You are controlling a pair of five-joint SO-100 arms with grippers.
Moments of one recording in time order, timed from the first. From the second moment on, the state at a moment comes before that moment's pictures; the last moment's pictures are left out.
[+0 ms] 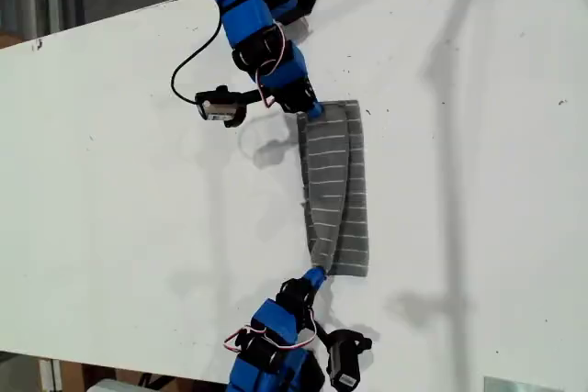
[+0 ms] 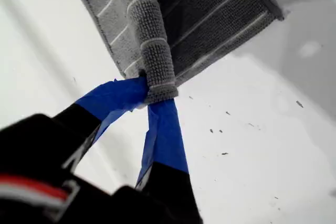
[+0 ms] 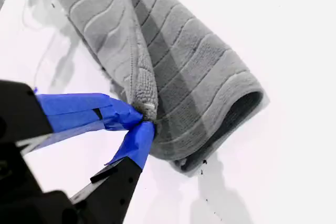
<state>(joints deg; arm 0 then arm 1) 14.9 122.9 128.0 54.7 -93.0 -16.3 110.6 113.8 68.8 86.0</state>
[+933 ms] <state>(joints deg) 18.3 115.3 125.8 48.1 -92.5 -19.5 114.3 123.8 59.3 89.0</state>
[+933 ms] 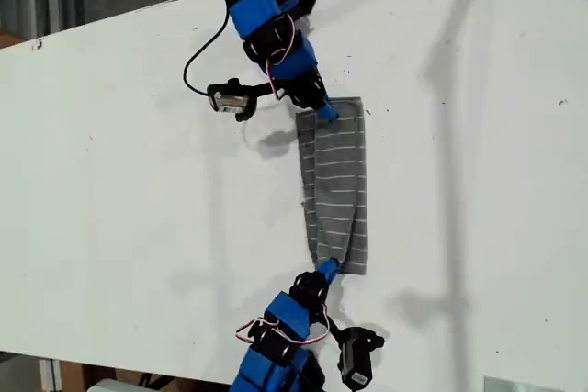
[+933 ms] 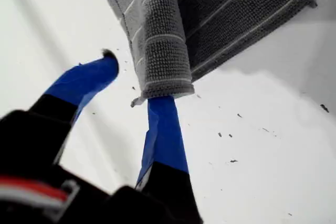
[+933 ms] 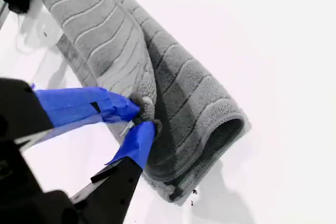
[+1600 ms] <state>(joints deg) 18.2 117.6 124.5 50.7 -91.8 -14.7 114.3 123.8 72.9 89.0</state>
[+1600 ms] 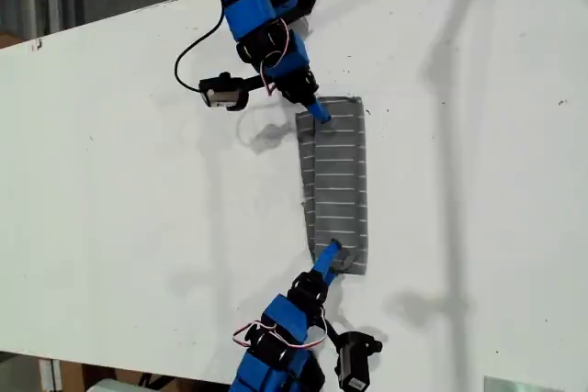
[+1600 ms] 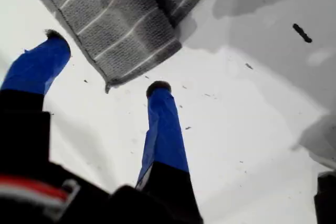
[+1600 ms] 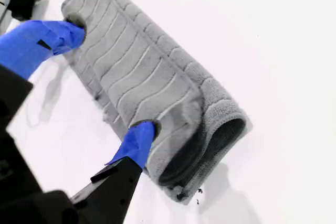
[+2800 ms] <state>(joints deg) 20.8 136.8 149.8 41.8 -101.2 -17.7 96.3 133.4 40.4 94.9</state>
